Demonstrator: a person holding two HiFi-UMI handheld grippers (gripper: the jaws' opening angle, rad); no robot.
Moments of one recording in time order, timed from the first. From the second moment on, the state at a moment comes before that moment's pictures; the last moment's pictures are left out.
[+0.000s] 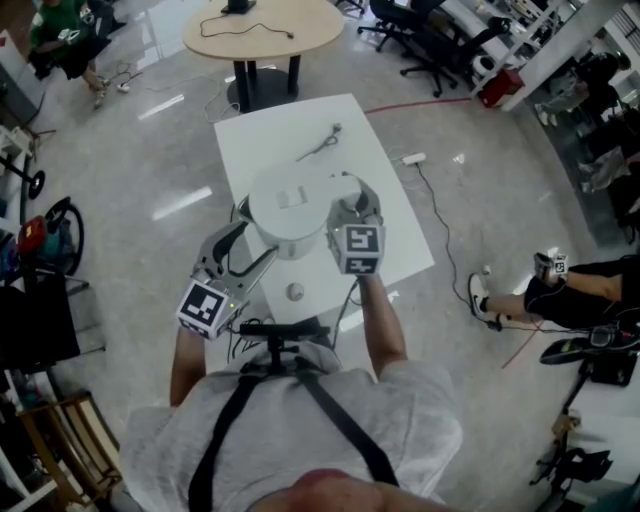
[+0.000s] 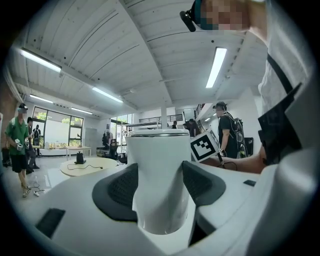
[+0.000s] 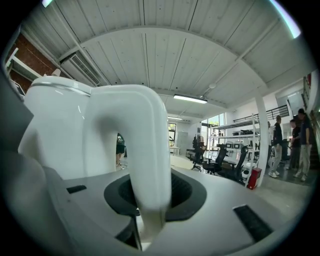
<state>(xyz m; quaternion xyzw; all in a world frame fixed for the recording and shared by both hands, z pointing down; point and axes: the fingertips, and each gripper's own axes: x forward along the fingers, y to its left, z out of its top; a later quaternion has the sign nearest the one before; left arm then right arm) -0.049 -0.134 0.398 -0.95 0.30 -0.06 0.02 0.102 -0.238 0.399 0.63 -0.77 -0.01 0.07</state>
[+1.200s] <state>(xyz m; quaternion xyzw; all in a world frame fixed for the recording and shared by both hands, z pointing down) -0.055 -0.050 0.394 -0.97 0.24 -0.06 0.05 0.106 -0.134 0.398 0.68 -0.73 0.00 0.08</state>
